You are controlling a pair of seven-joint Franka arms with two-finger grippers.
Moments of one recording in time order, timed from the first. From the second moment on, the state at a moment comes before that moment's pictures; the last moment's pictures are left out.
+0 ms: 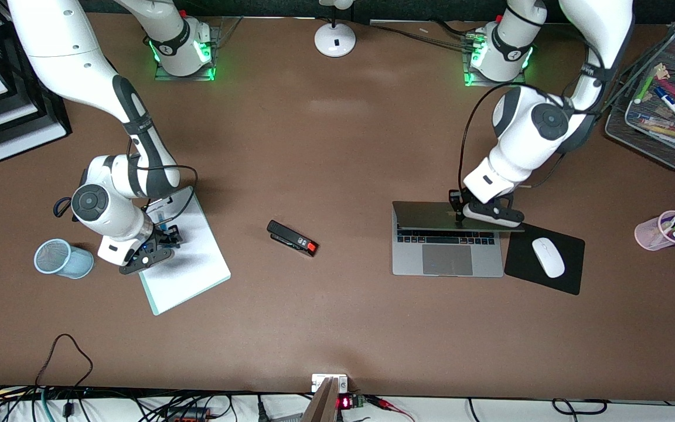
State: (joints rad) left arm -0.03 0.28 -0.29 -2.17 -0.08 2.67 -0.09; right arm 0.17 0.64 -0.09 -1.85 0.01 2.54 -0.34
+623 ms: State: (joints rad) left arm -0.03 0.49 -0.23 -2.04 0.04 2.76 -0.09; right arm 0.17 0.64 -0.09 -1.85 0.01 2.54 -0.34
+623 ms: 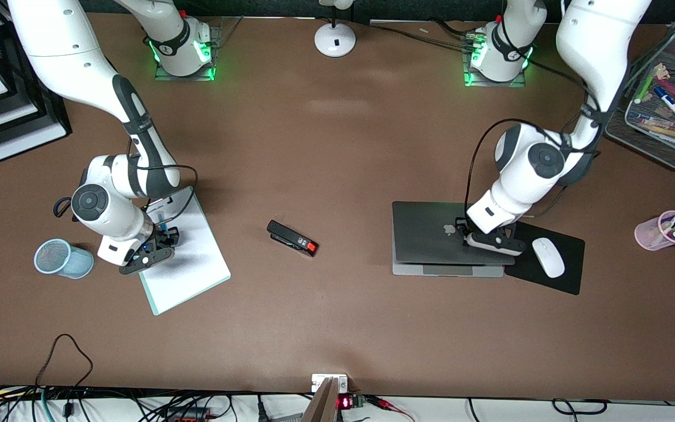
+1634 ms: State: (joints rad) left arm -0.03 0.58 -0.22 -1.94 0.07 2.78 -0.09; right arm 0.17 0.61 -0.09 -1.84 0.01 2.47 -0.34
